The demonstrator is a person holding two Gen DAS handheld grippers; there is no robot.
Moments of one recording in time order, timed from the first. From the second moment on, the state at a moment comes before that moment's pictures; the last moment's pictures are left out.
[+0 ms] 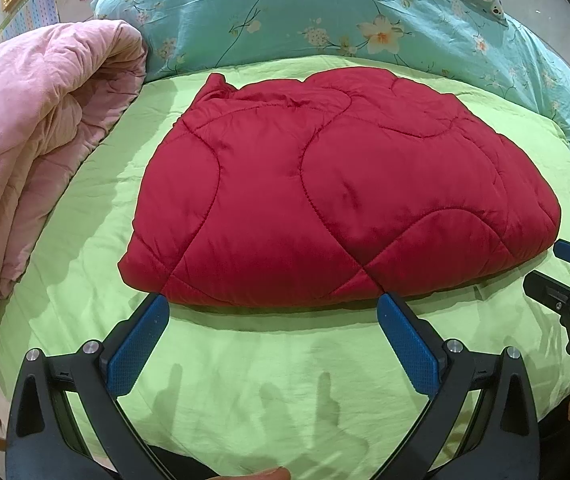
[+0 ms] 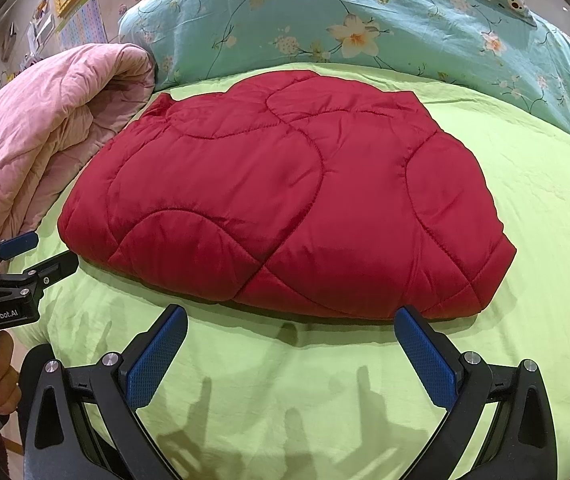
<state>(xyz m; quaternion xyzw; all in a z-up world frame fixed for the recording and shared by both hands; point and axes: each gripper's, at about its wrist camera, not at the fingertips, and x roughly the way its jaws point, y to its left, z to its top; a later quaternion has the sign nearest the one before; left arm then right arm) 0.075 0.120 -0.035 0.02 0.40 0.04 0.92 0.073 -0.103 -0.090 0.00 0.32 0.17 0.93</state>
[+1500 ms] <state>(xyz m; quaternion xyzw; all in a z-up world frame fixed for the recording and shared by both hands) 0.069 0.115 -0.021 0.02 0.39 0.04 0.92 0.066 -0.100 -0.078 0.00 0.31 0.17 0.93</state>
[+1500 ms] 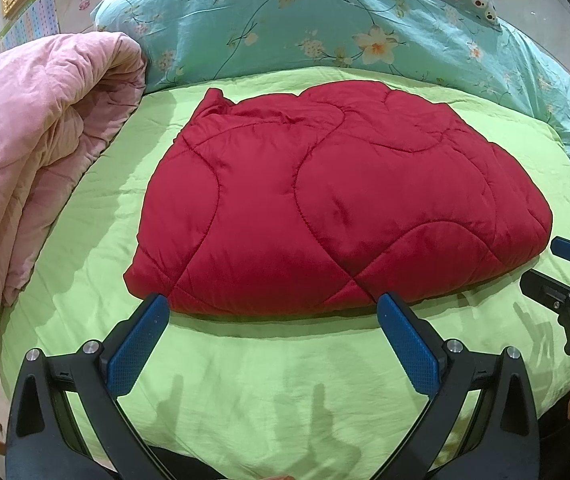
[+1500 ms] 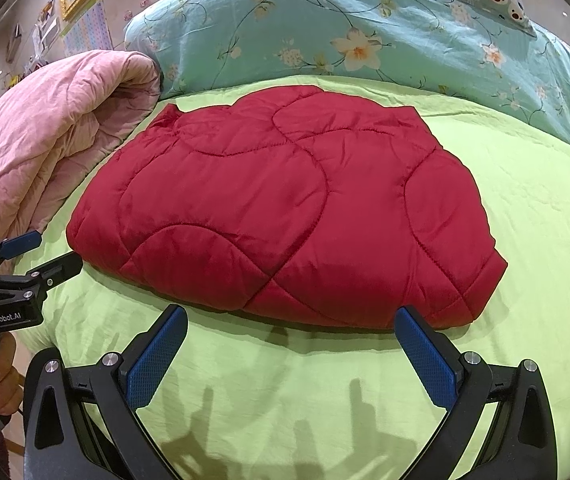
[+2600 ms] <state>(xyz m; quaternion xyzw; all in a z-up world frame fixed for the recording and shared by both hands) 0.076 0.113 -0.017 0.02 0.38 0.05 0.92 0.075 -0.107 -0.070 0.01 0.30 0.17 0.94</state>
